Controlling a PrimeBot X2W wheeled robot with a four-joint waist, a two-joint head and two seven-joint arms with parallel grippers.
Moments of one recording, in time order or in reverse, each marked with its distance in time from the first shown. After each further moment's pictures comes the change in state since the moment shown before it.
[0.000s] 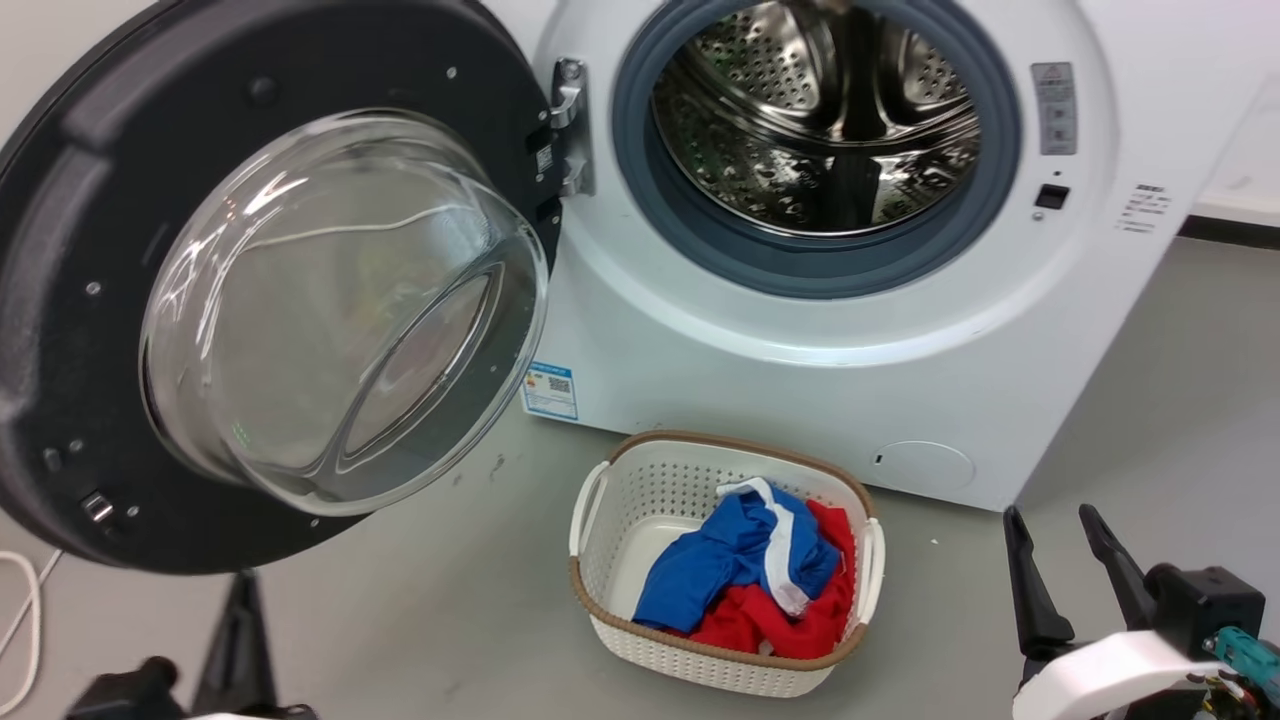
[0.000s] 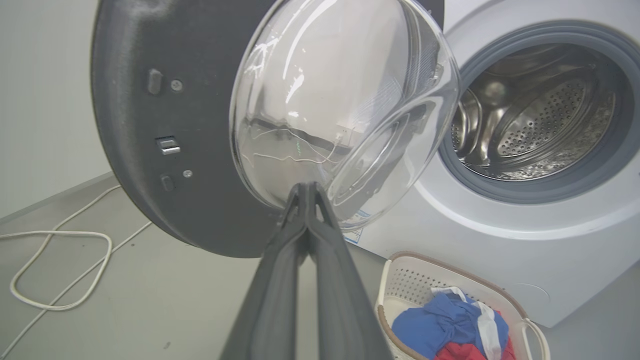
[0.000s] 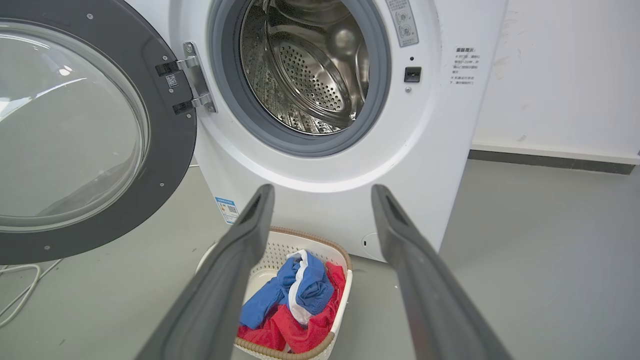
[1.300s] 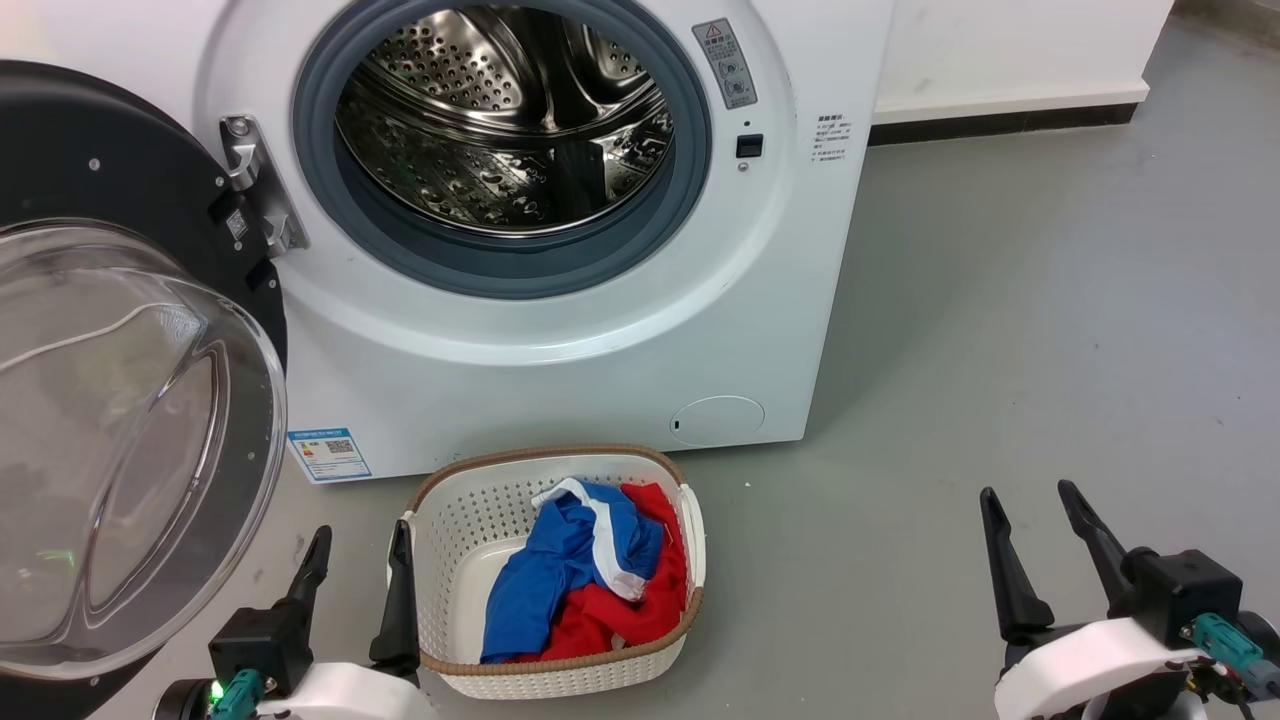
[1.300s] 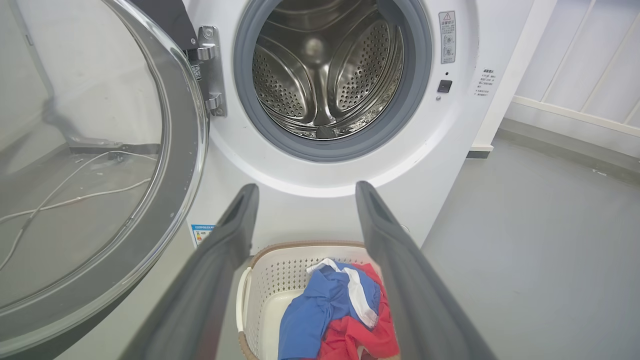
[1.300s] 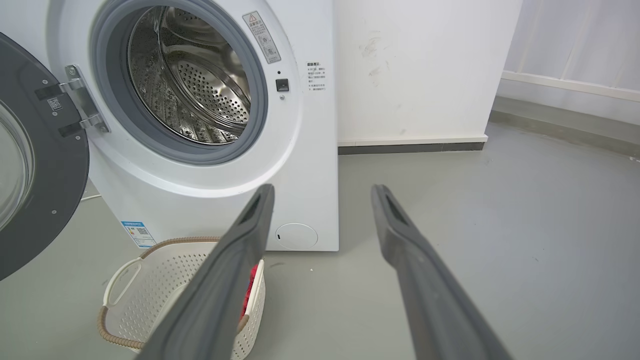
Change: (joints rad) left arm -0.092 -0.024 -0.187 0.062 0.100 0.047 0.003; right arm -0.006 -0.006 0.046 -0.045 -0.040 0.000 0.000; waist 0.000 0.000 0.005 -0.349
